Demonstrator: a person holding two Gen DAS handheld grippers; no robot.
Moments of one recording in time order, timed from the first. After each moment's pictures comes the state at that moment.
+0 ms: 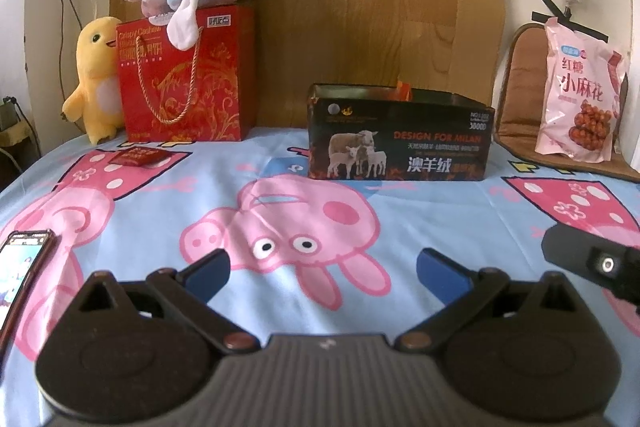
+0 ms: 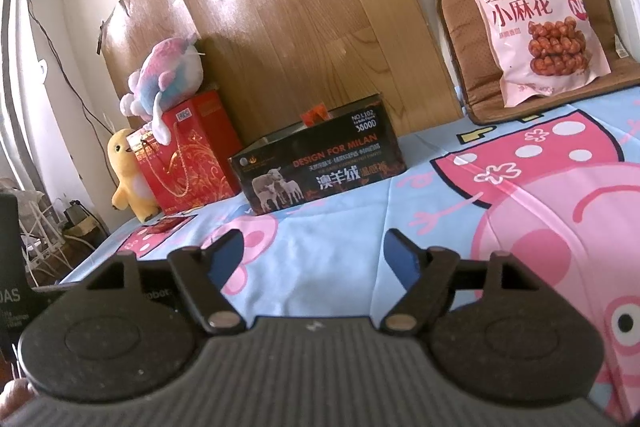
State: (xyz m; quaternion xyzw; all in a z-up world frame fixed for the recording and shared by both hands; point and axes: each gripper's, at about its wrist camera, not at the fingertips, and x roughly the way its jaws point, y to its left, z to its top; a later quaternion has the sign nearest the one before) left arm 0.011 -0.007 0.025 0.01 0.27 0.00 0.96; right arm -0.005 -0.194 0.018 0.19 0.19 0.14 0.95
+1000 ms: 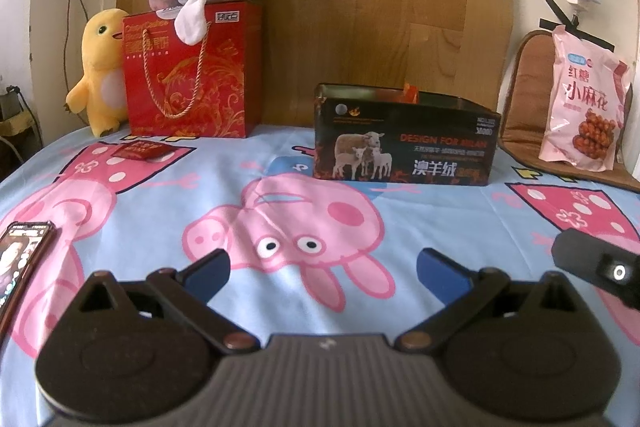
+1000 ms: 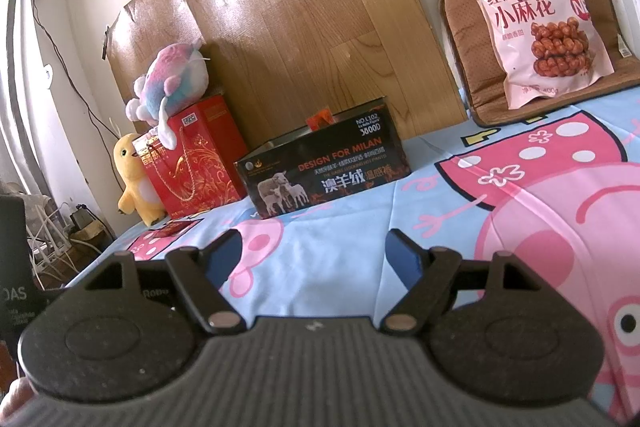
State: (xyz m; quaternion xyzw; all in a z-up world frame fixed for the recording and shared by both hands) left arm 0.013 -0.003 0.025 -0.01 0.27 0.00 0.96; right arm -0.006 -0.196 0.018 0.19 0.19 0.15 0.95
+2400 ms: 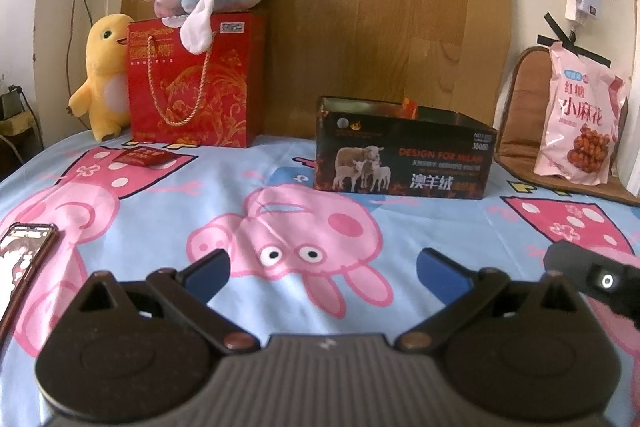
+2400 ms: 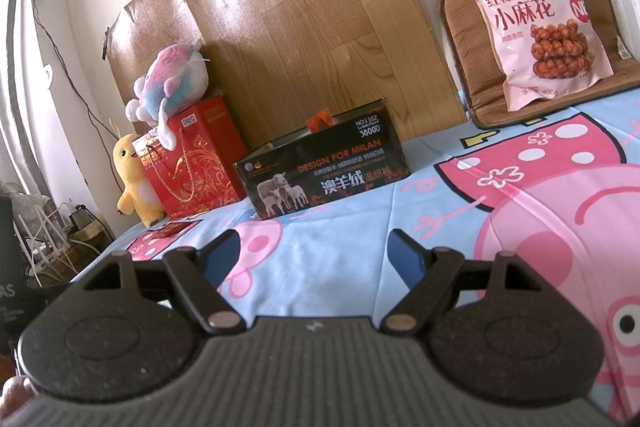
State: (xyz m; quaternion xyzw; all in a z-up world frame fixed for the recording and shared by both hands) left arm 0.004 0.002 0.031 -0.02 0.25 0.00 0.97; right arm -0.006 -0.196 0.018 0.19 0.19 0.15 0.95
